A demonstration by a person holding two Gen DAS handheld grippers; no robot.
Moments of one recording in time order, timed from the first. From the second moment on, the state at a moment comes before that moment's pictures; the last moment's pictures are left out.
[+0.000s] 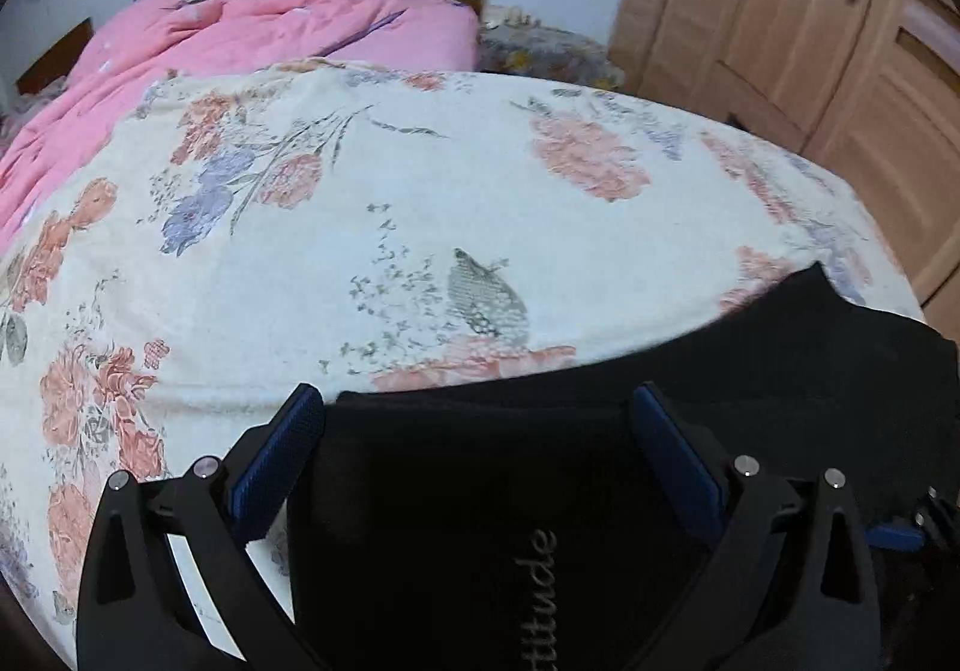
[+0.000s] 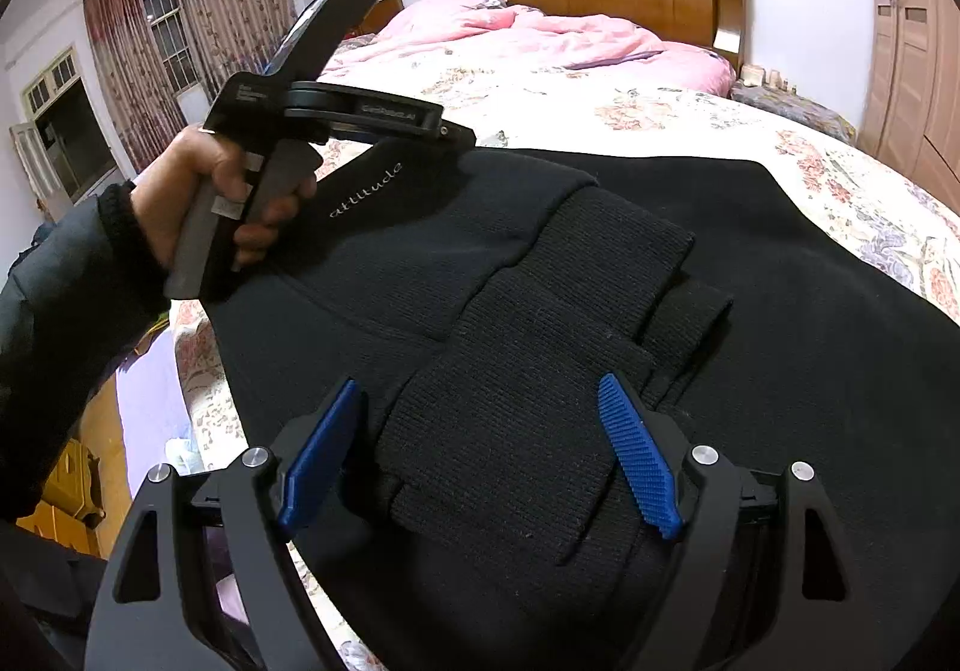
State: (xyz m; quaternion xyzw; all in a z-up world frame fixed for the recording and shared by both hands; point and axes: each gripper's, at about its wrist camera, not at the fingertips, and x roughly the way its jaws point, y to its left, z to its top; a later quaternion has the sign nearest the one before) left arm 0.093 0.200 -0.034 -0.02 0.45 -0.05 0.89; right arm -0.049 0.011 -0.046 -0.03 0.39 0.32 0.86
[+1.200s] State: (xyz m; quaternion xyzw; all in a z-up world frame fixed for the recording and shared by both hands) left arm -0.019 -0.030 -0.045 0.22 0.37 -0.18 0.88; right arm -0.148 -0.289 -0.077 0.31 0.36 0.00 0.88
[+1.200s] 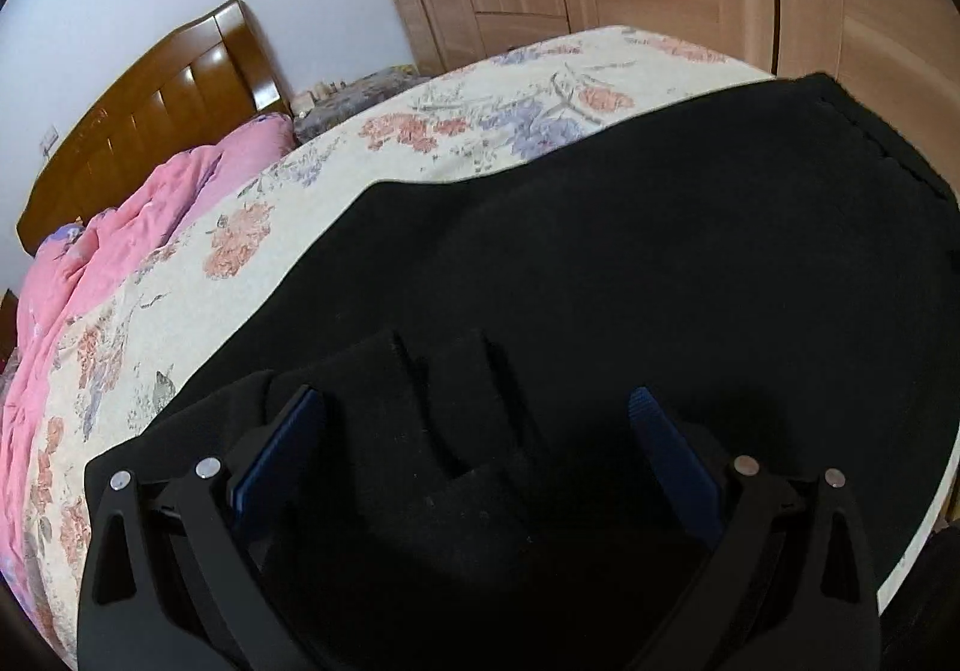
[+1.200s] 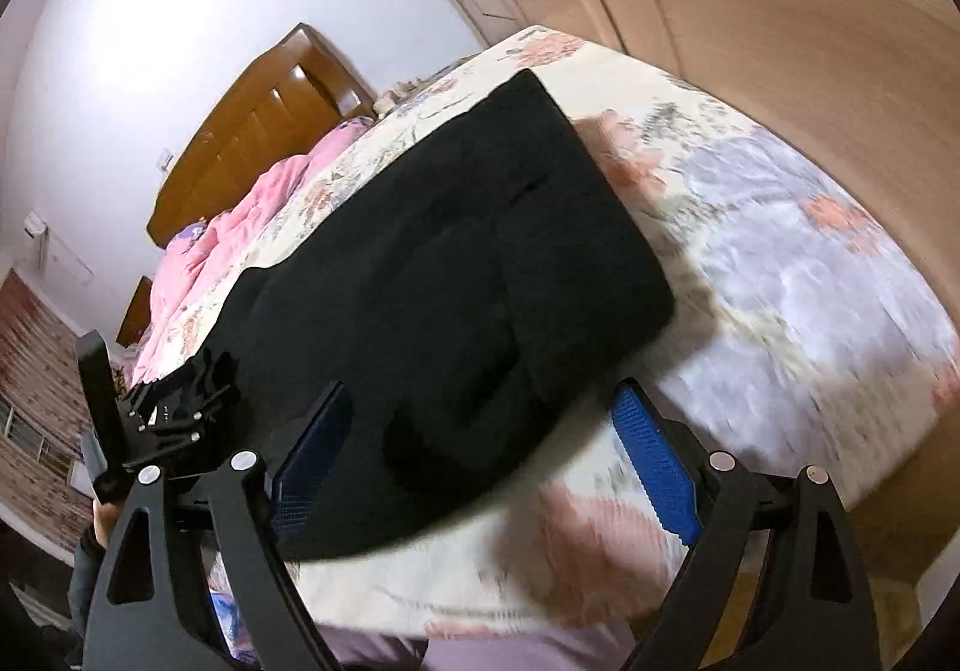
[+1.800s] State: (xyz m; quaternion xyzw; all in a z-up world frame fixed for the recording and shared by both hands) left arm -0.010 -0.020 -0.041 0.18 0.38 -0.20 0.88; right arm -0.144 -0.292 -0.076 0.34 0.35 -0.04 0.87
